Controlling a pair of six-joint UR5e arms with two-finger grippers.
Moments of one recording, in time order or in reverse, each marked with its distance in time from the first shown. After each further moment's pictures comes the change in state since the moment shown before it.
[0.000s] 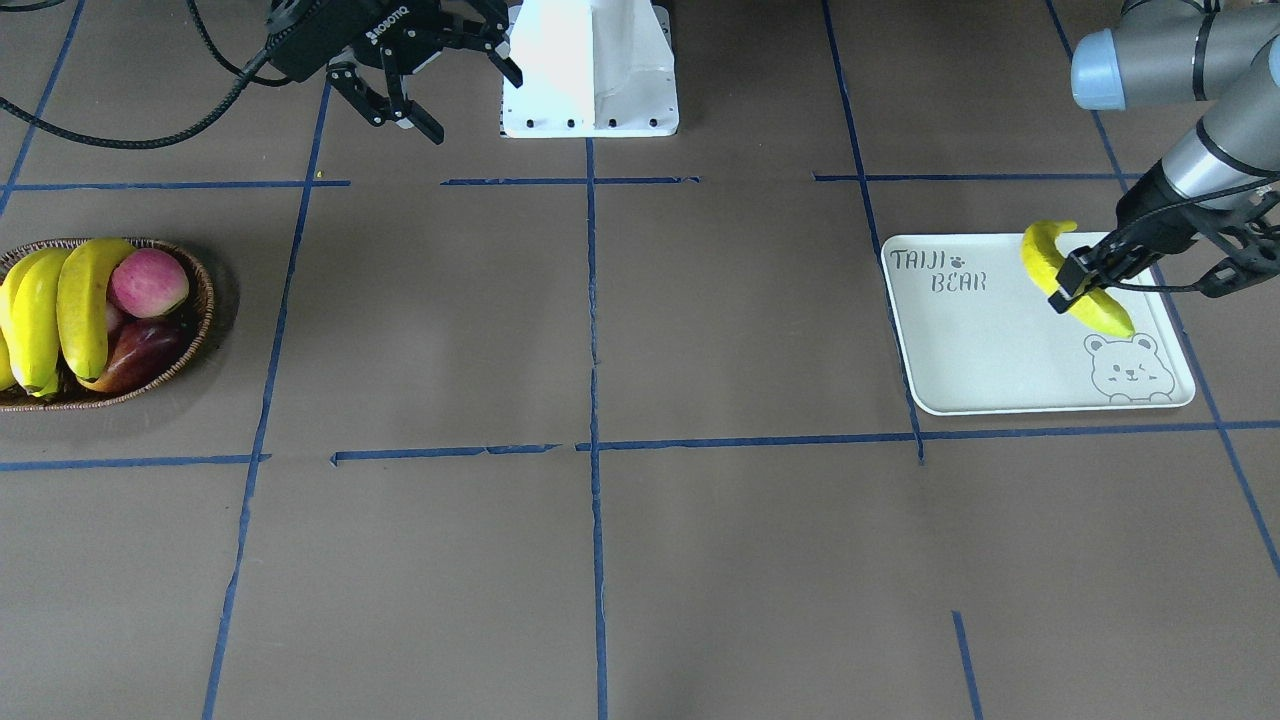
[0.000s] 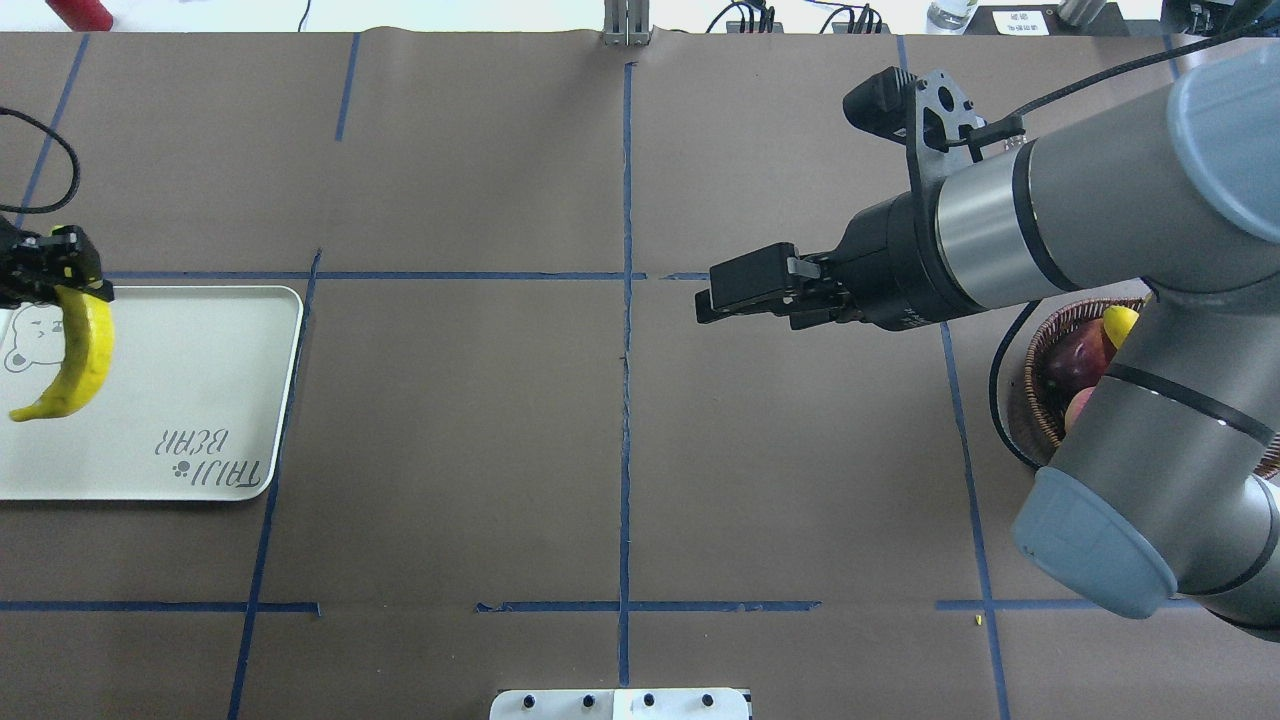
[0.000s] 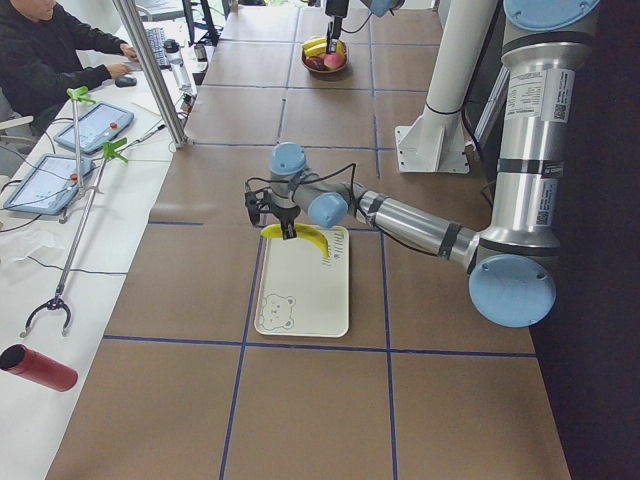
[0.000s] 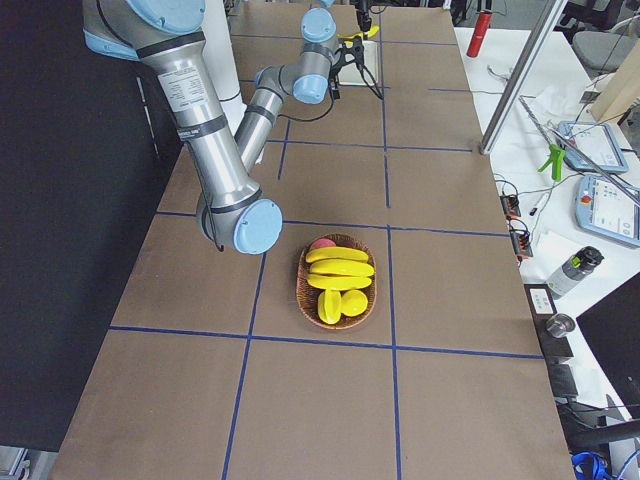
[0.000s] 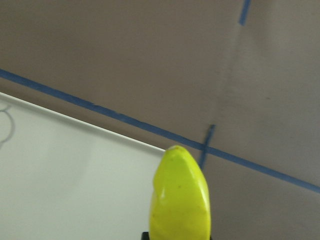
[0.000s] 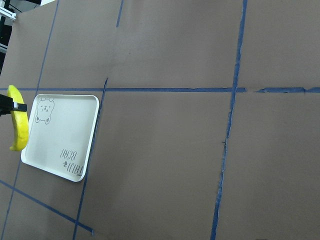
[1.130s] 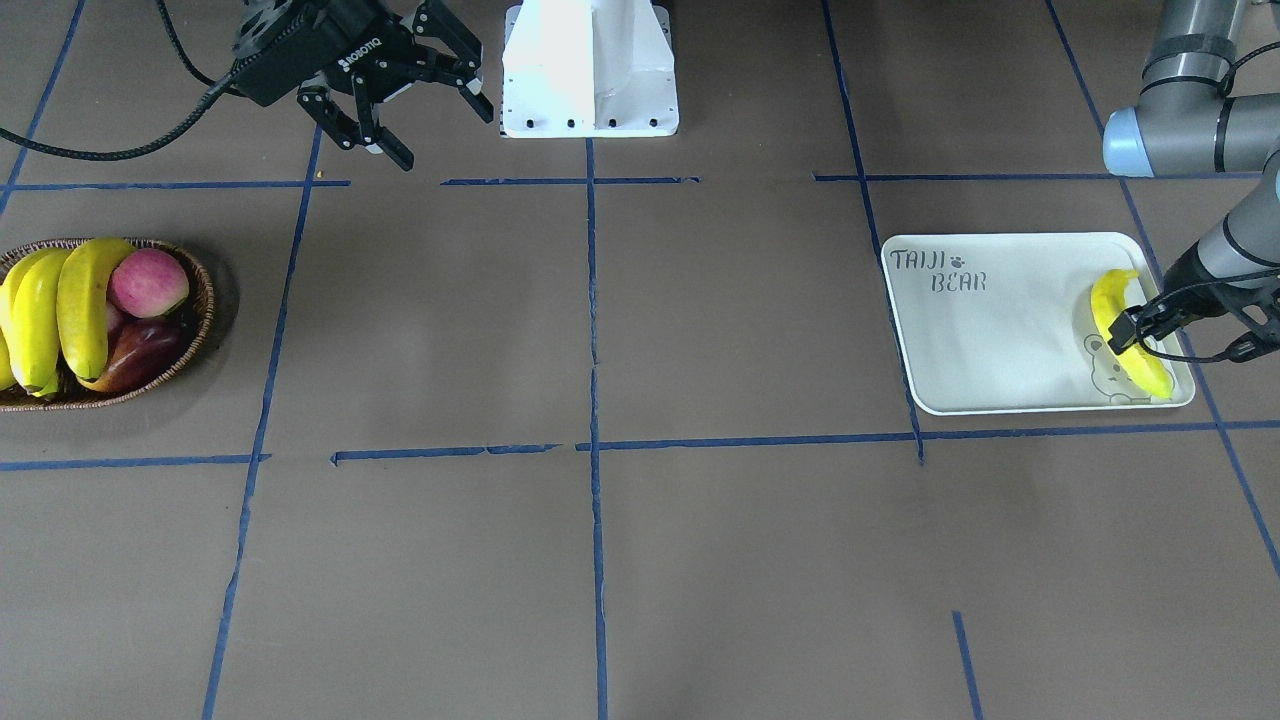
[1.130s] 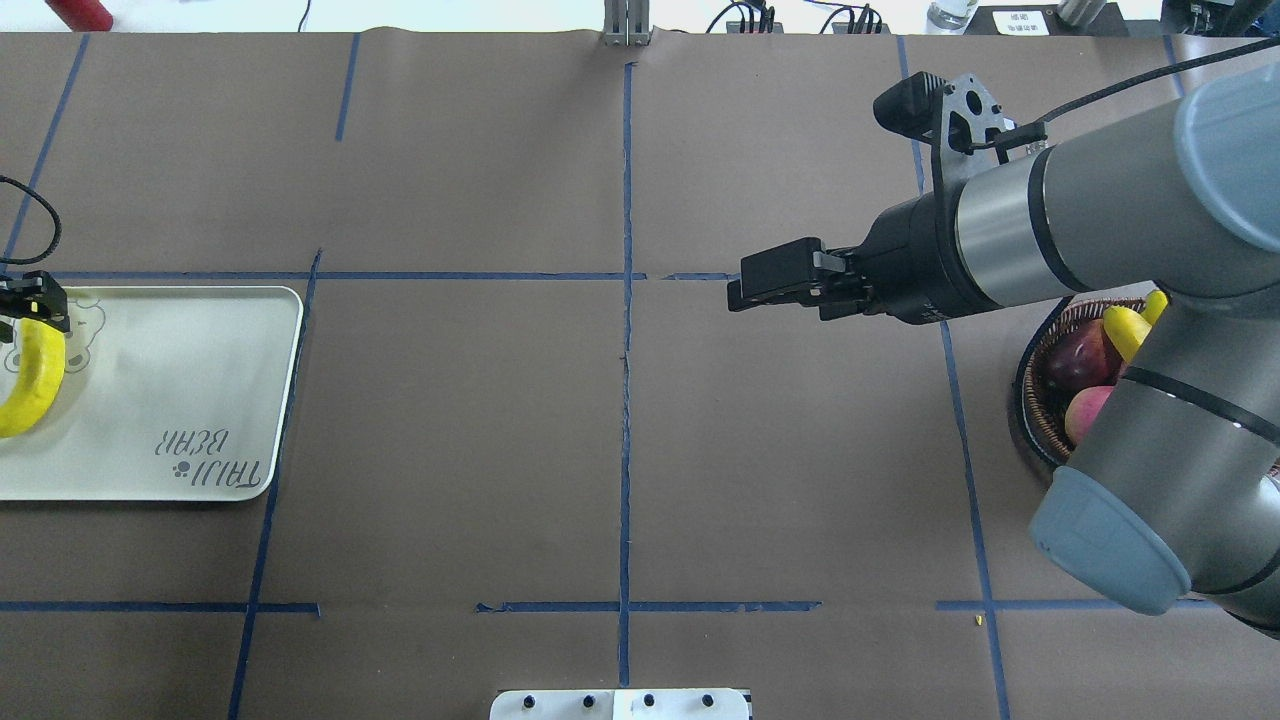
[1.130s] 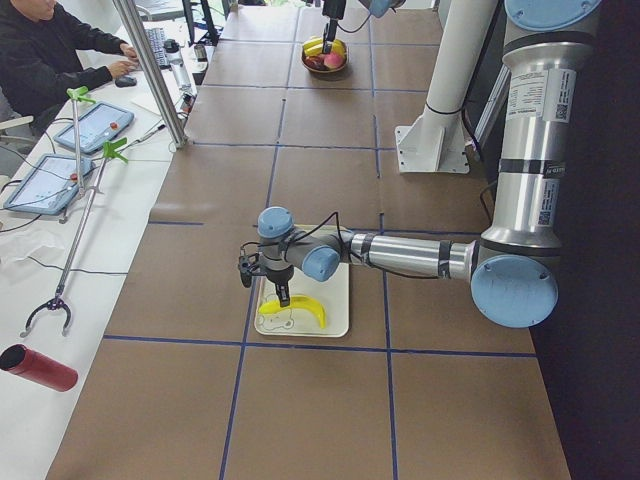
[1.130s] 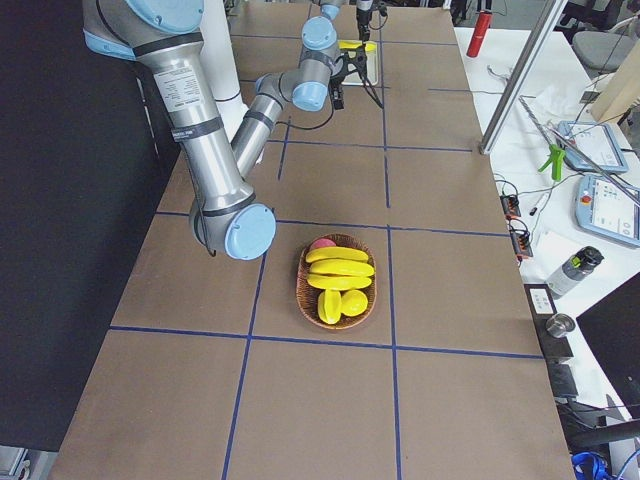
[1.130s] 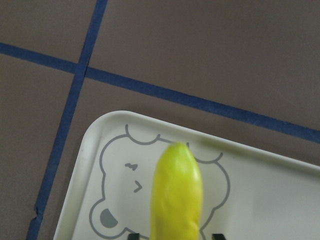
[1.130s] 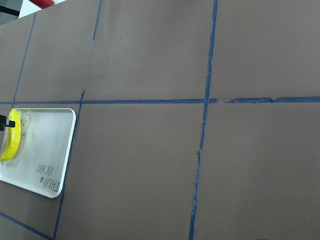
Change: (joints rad) left arm -0.001 -0.040 0.288 -0.092 0.081 0.137; right arm 0.019 -0.049 0.000 -0.004 -0.035 -0.001
